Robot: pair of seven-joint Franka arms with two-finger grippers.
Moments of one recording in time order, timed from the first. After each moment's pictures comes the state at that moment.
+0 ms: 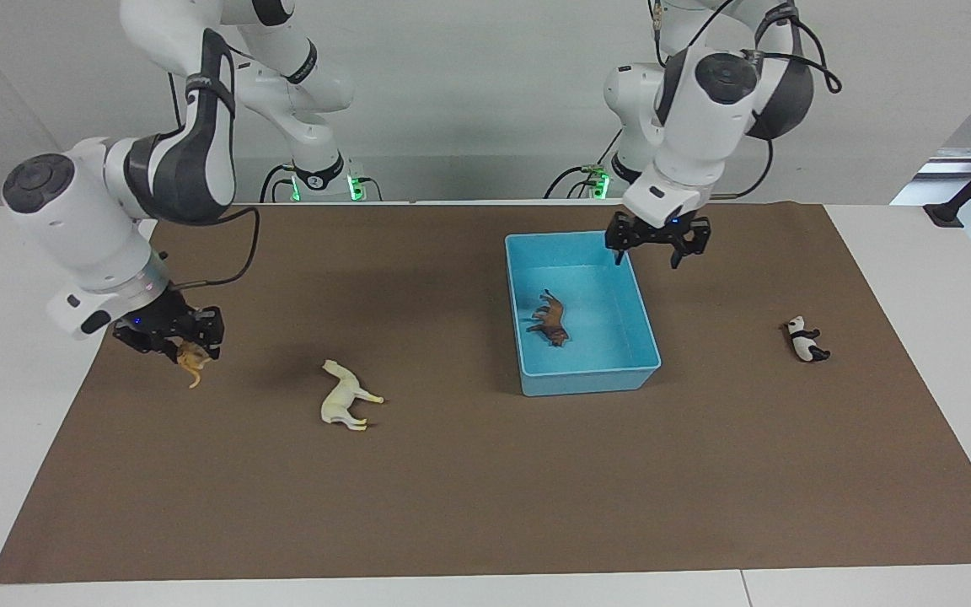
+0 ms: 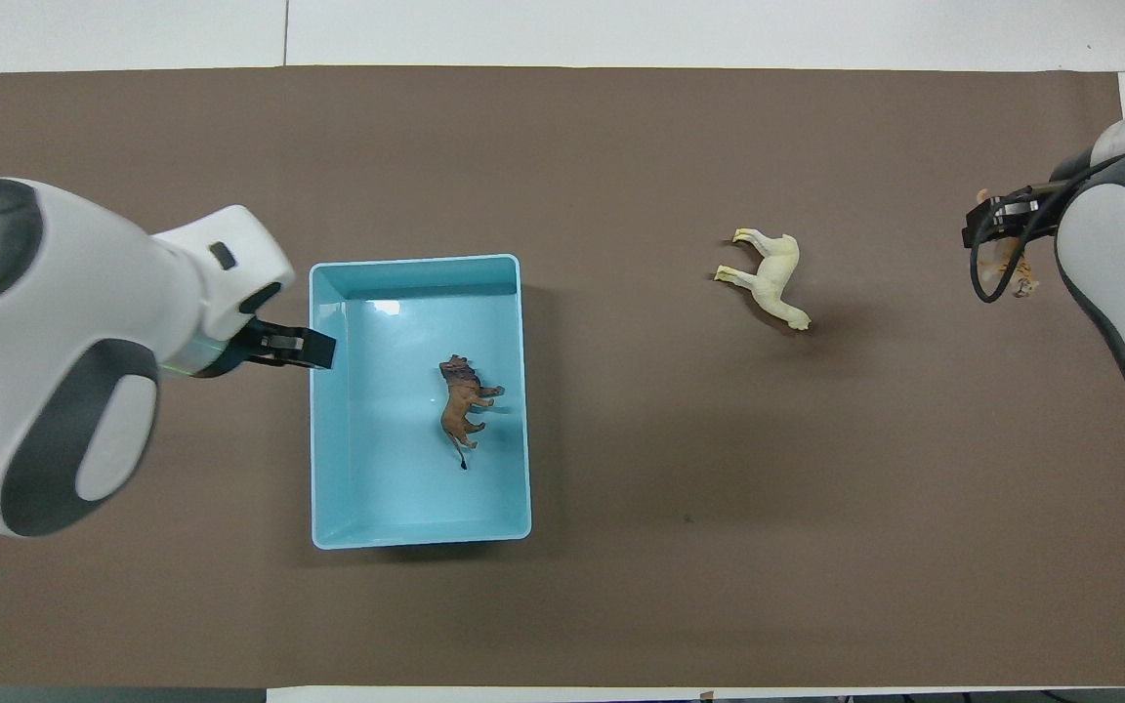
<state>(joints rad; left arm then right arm) 0.02 -0.06 -0.26 -1.92 -0.01 1.87 0.00 0.06 0.25 -0.10 -1.56 0.06 1.80 -0.05</state>
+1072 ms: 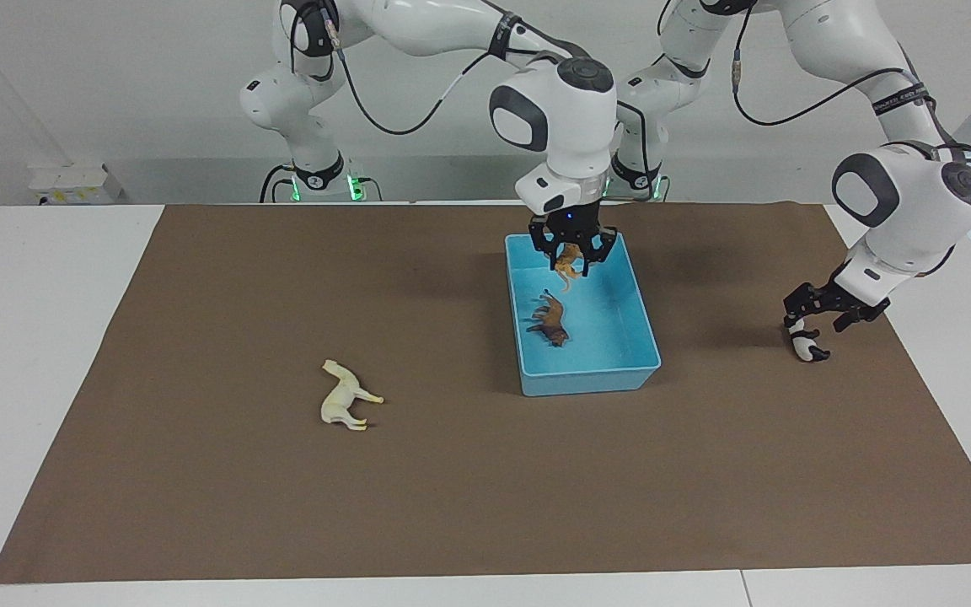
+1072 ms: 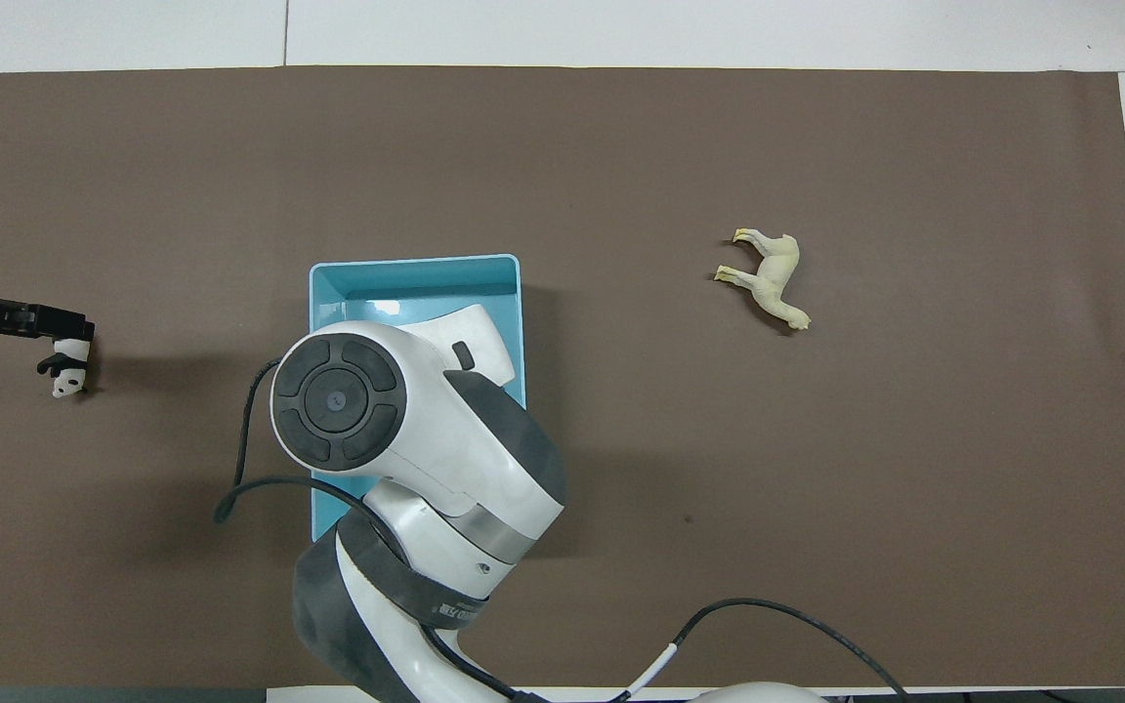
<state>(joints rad) 0.47 0.19 -0.24 -1.96 0.00 2.14 0.40 0.89 0.53 -0.09 -1.30 0.02 1.96 1.17</state>
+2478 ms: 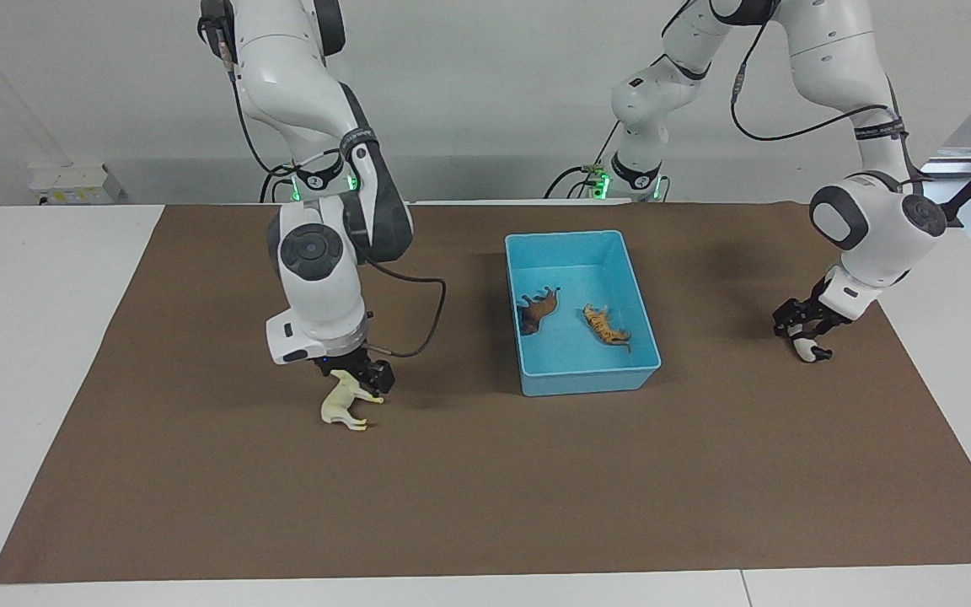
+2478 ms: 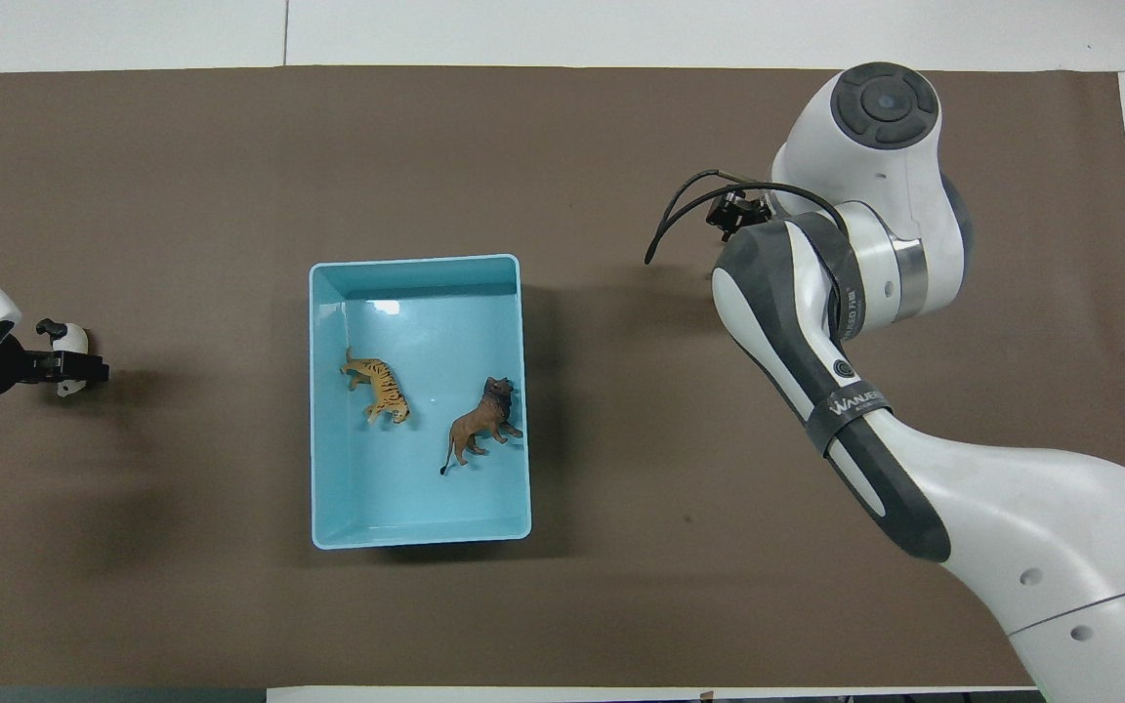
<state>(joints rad) 0.49 0.25 -0.18 -2.12 0.02 2.34 0.35 0.35 0.47 -0.13 -1.61 0.01 2.05 0.66</state>
